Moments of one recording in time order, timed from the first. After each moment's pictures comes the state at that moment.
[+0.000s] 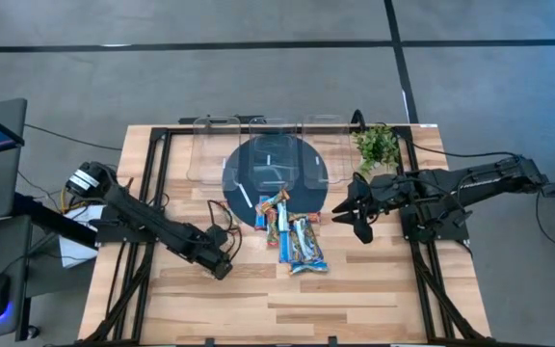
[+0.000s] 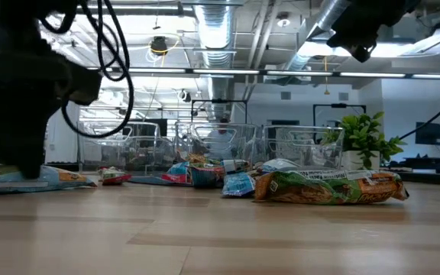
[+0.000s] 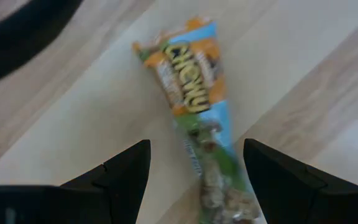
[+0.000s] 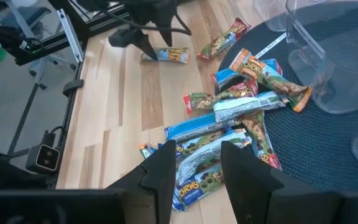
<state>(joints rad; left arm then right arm) -0.48 1.55 0.77 -0.59 -0.11 -1.30 0.15 0.95 0.78 -0.43 0.00 0.37</state>
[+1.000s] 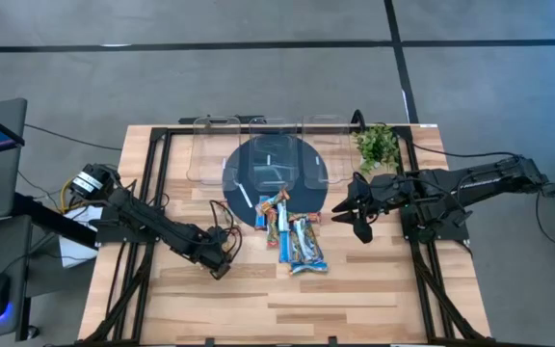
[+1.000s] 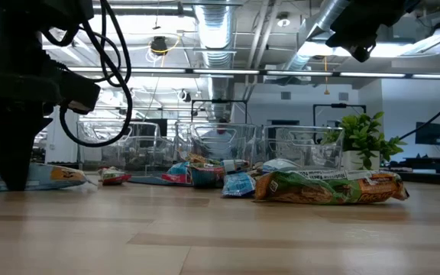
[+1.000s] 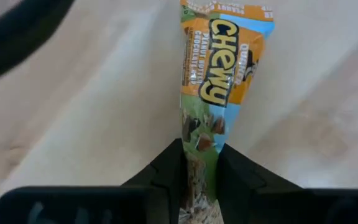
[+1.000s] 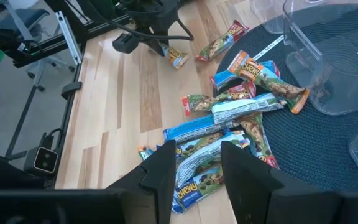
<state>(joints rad) -0.48 1.58 0.78 -0.62 -0.06 -1.22 0.15 0.95 0.78 -0.43 0.01 0.37</state>
